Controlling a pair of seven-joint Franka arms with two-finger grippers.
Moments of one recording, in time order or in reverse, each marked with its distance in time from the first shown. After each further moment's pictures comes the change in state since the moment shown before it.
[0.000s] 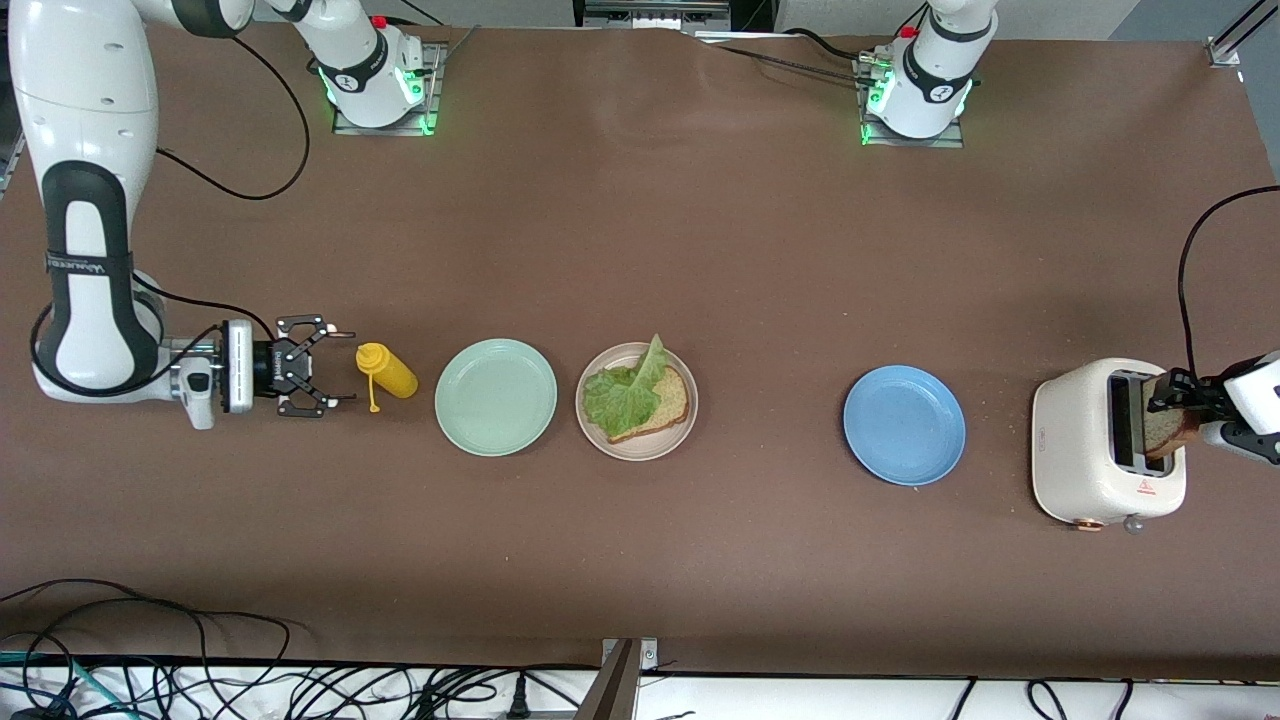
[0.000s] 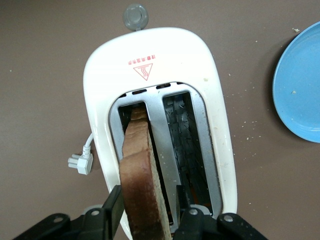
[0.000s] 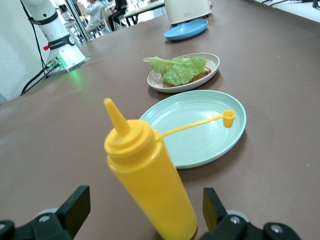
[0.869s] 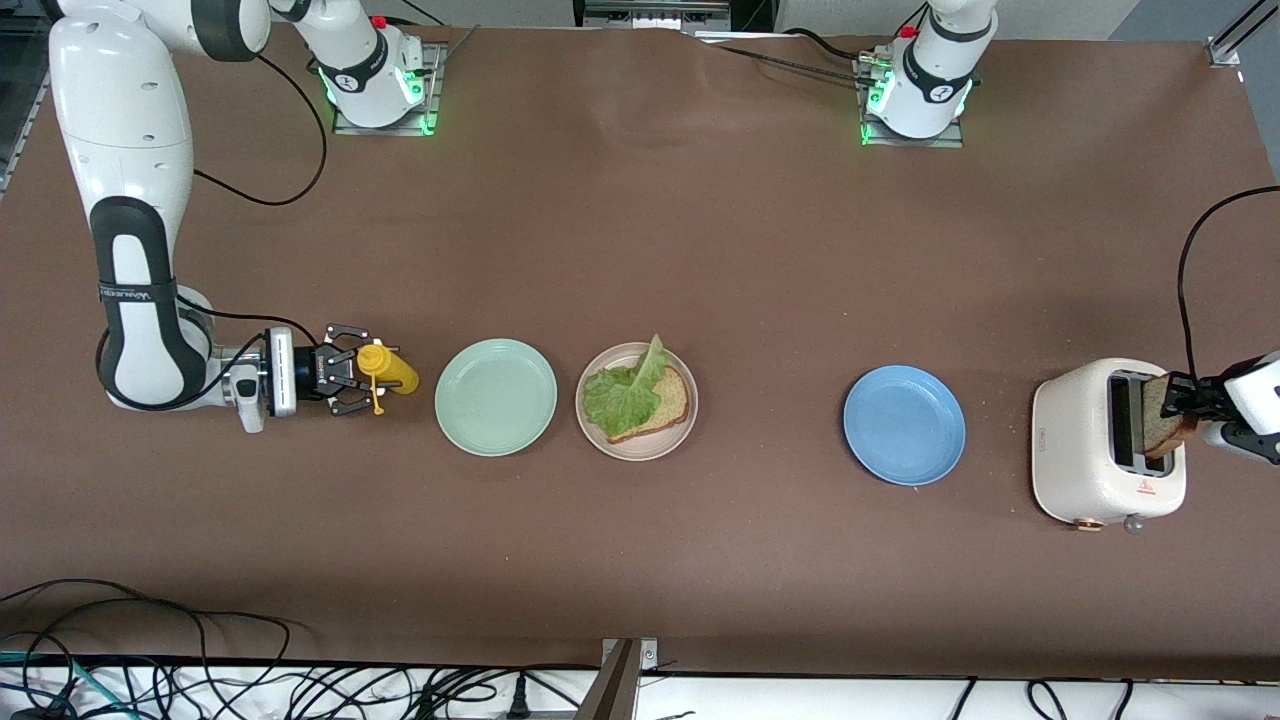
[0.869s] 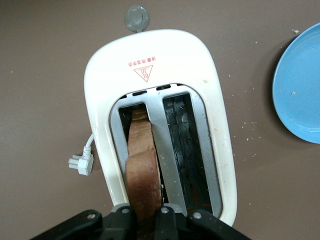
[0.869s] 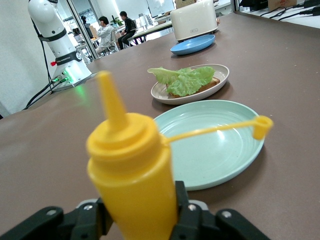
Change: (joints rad) left arm 0.000 0.000 -0.002 0.004 0.000 0.000 -0.001; right arm 0.000 0.058 0.050 0.003 0.059 -0.019 -0.020
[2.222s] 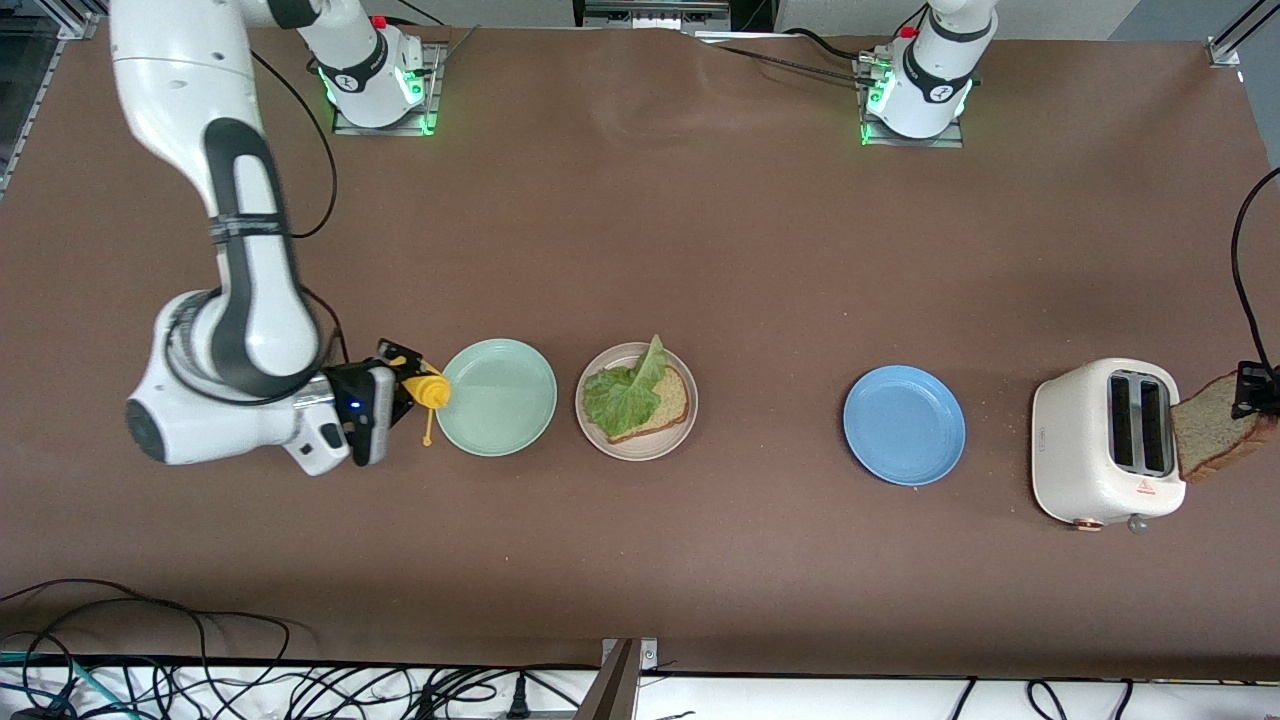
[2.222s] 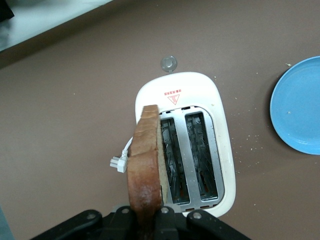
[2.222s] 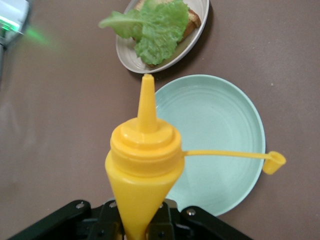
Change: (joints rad) left arm 0.001 -0.088 -0.007 0.085 0.000 -0.048 -0.003; right arm 0.301 -0.055 0.003 0.359 -0.530 0.112 0.970
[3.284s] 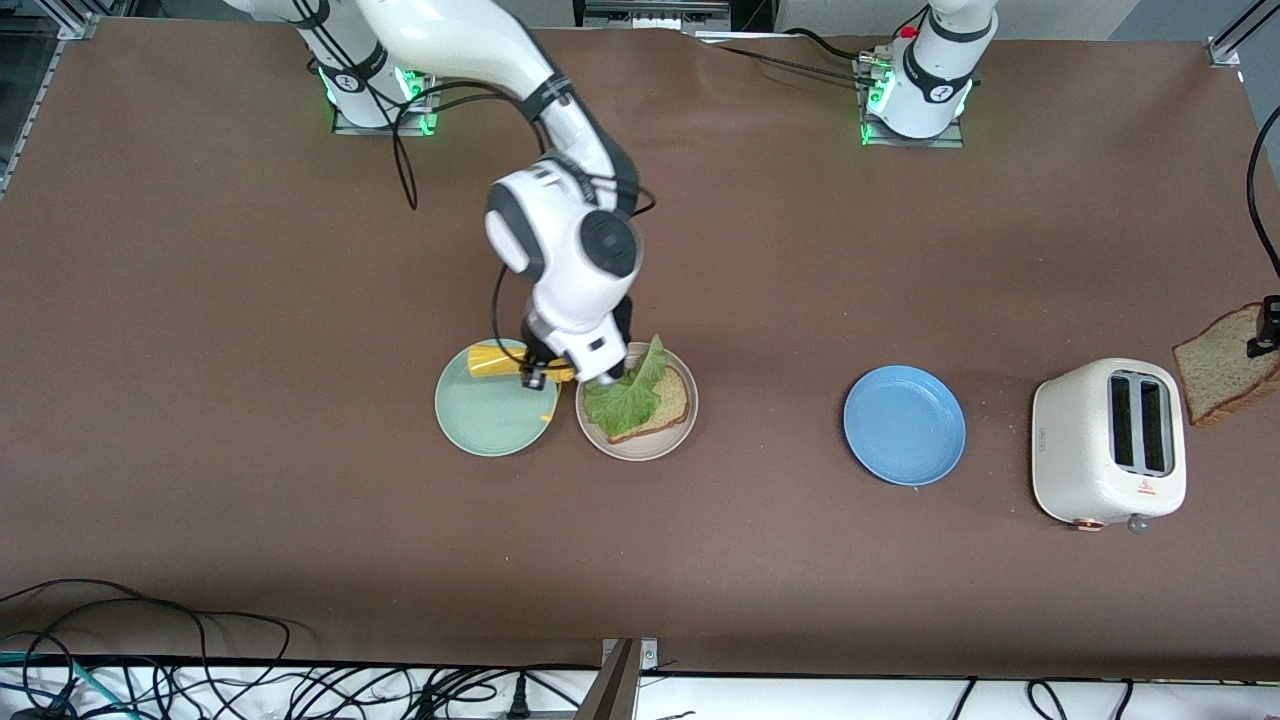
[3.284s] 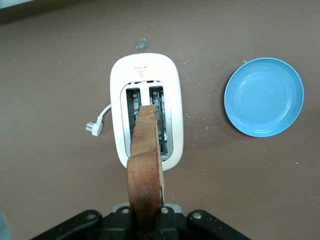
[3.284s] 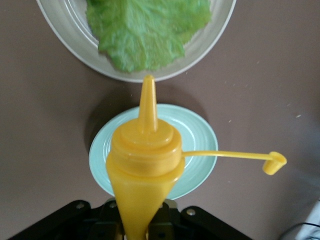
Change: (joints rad) left arm -0.002 -0.149 -0.025 0.006 -0.095 -0.240 -0.135; right arm 0.545 0.028 0.012 0.060 -0.939 0.211 0.573
